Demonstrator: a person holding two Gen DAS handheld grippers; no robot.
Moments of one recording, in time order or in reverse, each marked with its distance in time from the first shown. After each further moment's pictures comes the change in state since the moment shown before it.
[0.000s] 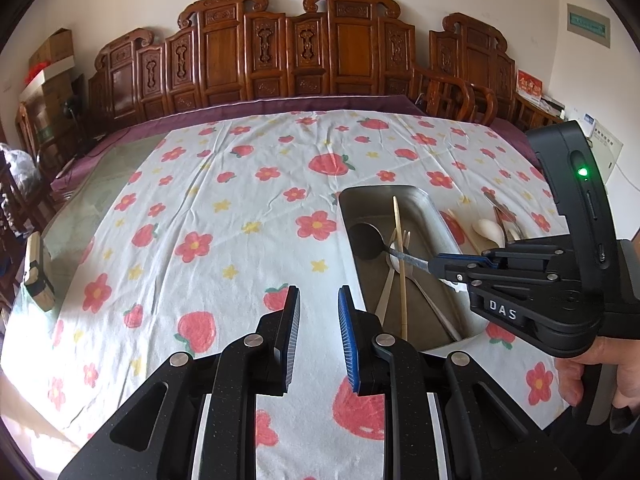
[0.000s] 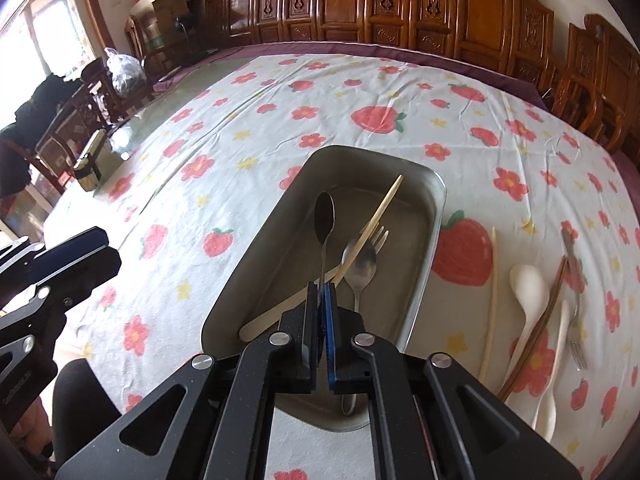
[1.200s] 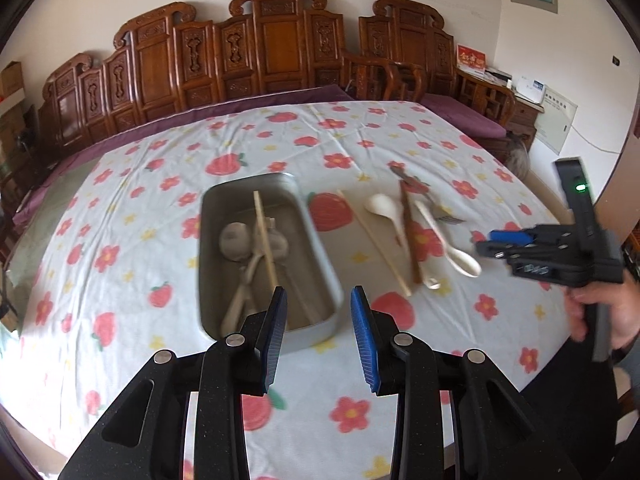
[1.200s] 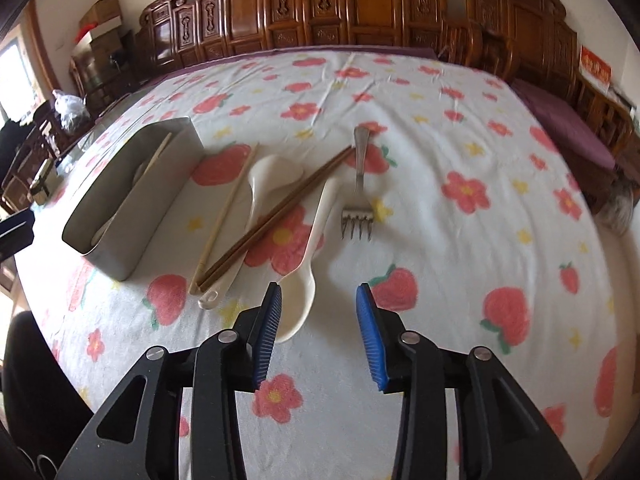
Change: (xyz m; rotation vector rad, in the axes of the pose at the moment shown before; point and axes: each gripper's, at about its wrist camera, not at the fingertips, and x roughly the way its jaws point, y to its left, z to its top) left arm -0.009 -0.126 -0.016 0.127 0.014 -0.138; right arm -0.065 -0.203 -0.126 0.188 -0.051 -0.130
